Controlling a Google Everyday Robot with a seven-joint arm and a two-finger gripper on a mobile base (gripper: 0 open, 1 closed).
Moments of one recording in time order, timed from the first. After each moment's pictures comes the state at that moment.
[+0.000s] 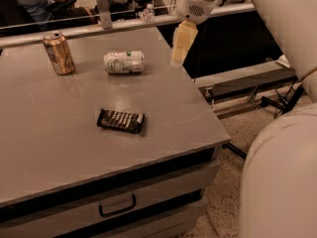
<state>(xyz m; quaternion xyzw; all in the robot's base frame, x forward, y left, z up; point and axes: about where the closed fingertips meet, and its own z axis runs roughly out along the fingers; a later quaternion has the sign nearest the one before) 0.679 -0.053 0.949 -0.68 0.70 0.01 0.22</state>
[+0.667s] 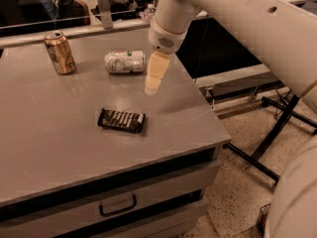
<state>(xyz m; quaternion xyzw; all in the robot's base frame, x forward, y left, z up) 0.641 0.007 0.890 -0.67 0.72 0.03 0.19</state>
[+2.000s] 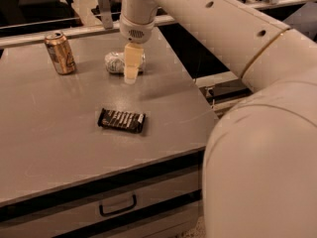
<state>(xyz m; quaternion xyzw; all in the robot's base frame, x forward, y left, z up) 0.689 0.068 0.894 -0.71 0.68 -0.03 0.19</state>
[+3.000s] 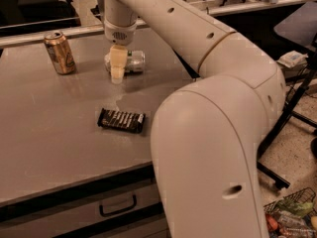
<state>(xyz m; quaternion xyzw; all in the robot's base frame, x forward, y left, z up) 0.718 0.114 0.867 -0.72 0.68 -0.01 0.16</state>
